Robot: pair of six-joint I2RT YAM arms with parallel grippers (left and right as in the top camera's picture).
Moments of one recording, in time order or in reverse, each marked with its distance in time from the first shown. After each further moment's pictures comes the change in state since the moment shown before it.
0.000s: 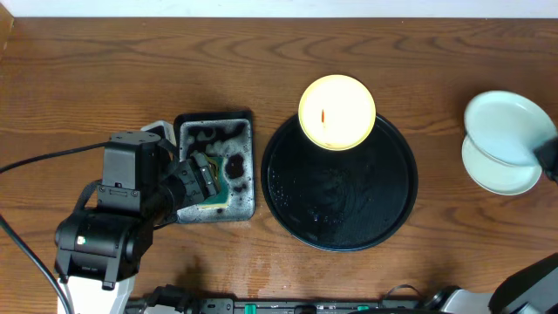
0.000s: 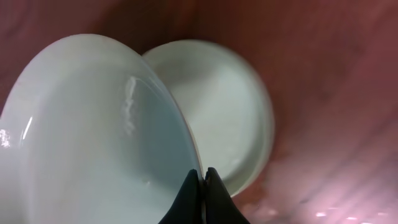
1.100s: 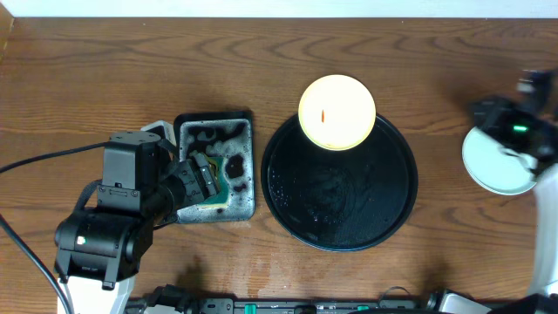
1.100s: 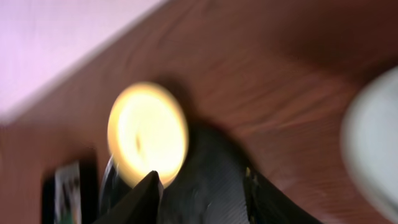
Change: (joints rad) left arm 0.000 0.000 0.000 0.000 0.000 0.000; right arm 0.425 -0.165 -0.008 0.038 -0.375 -0.195
